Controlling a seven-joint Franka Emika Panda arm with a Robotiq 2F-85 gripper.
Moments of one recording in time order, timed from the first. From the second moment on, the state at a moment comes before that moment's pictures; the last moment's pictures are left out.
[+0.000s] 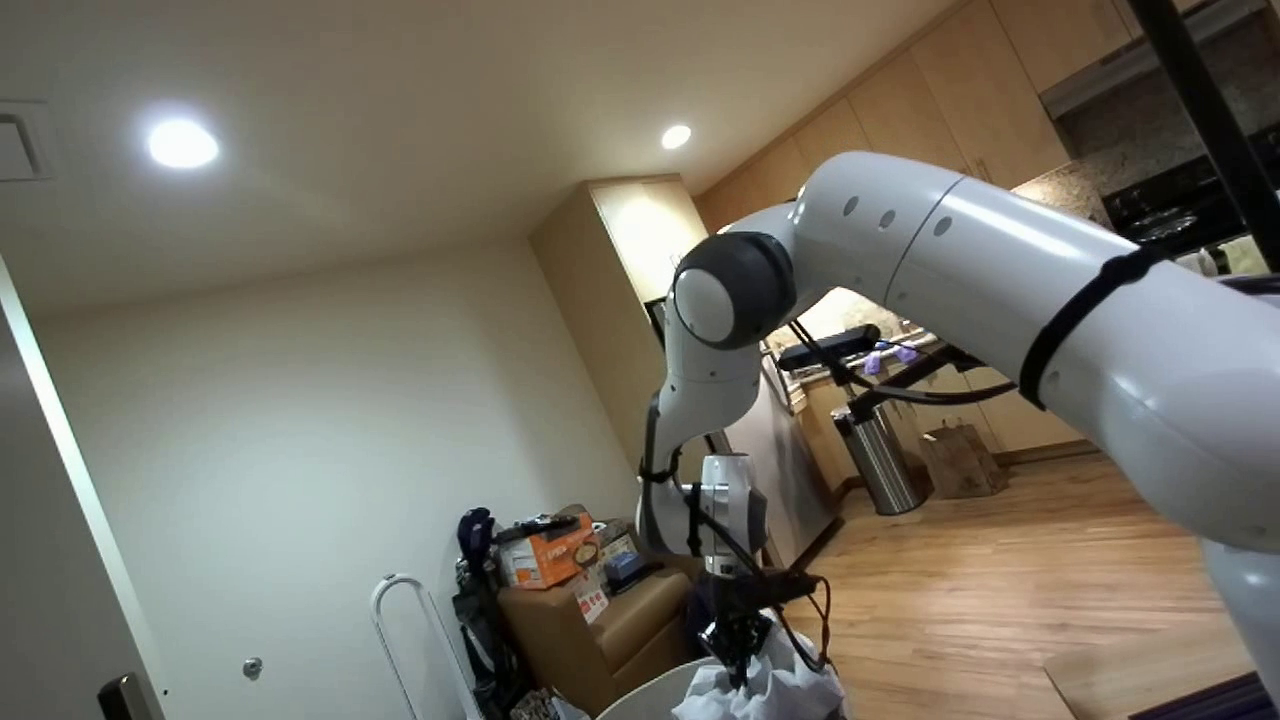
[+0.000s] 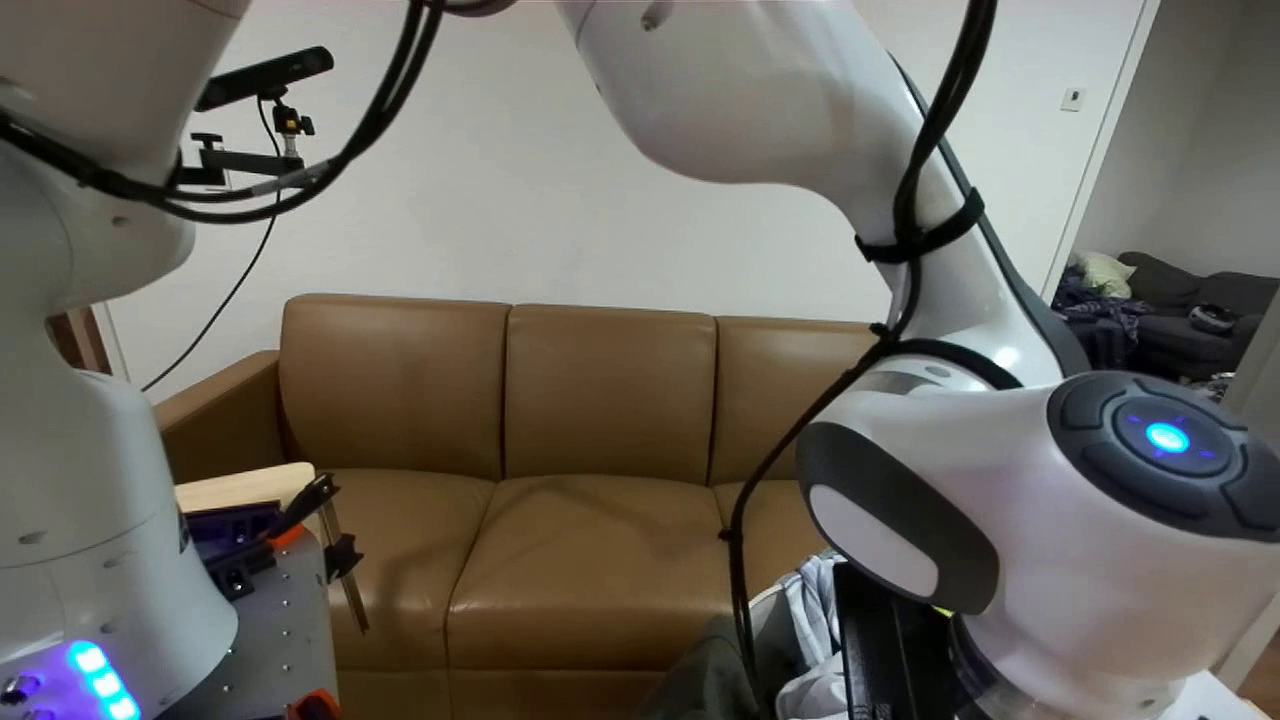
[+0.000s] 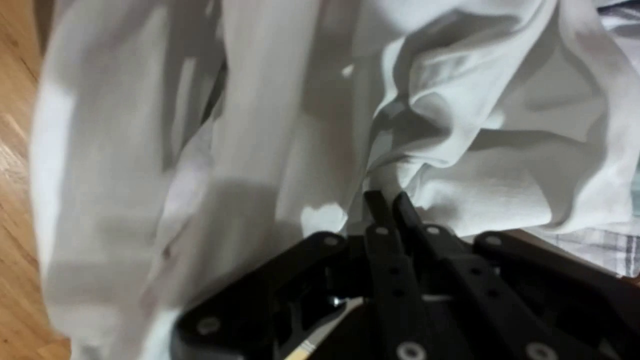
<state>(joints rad) -0.54 0.67 -0.16 -1.90 0.93 2.63 -0.69</state>
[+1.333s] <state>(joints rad) -0.54 0.66 -0.15 -1.95 0.65 2.54 -0.68</state>
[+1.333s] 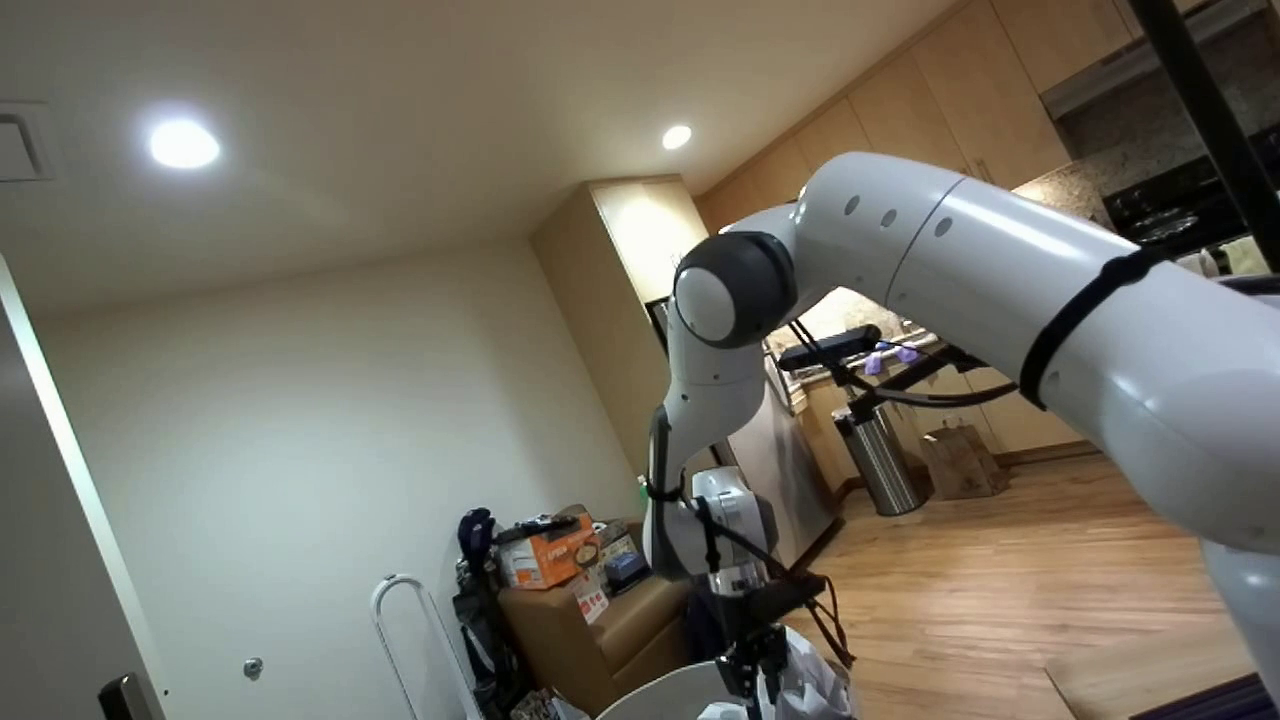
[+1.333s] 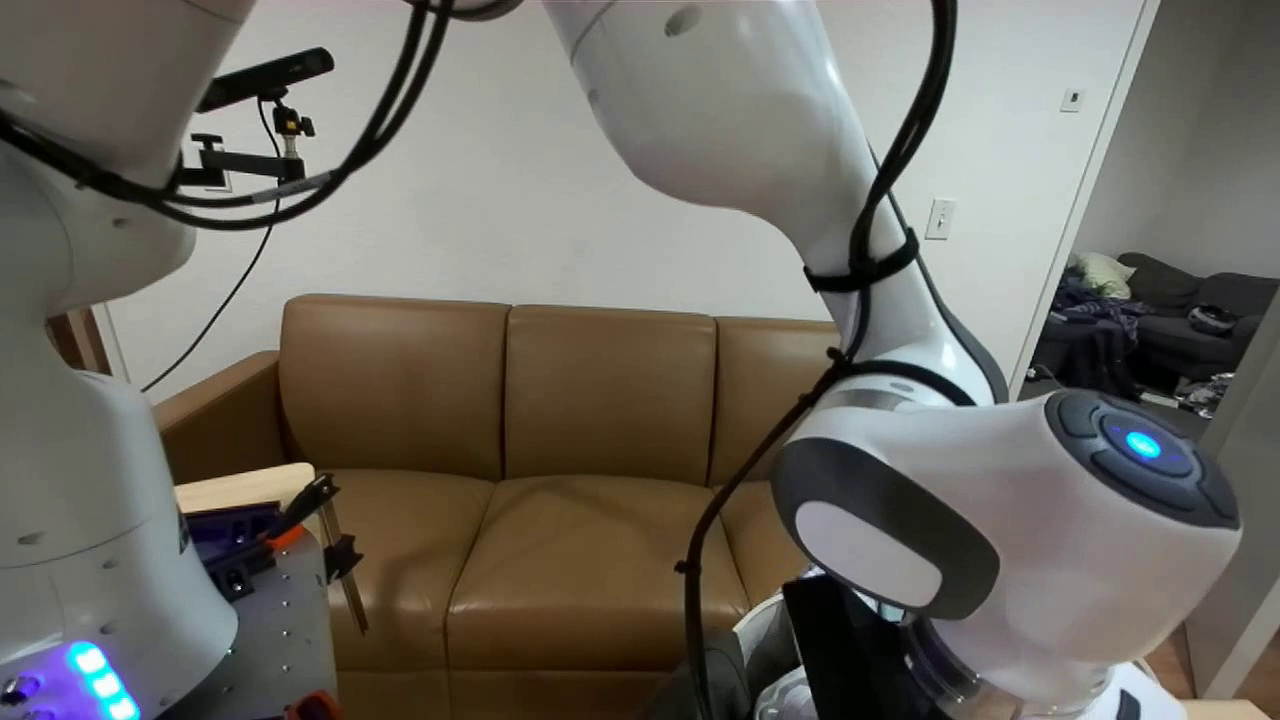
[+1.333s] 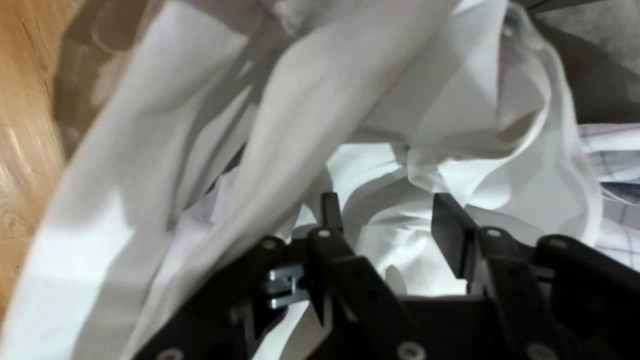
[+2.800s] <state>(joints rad) -0.44 0.08 -0.25 -2.24 0.32 2.42 -0.62</state>
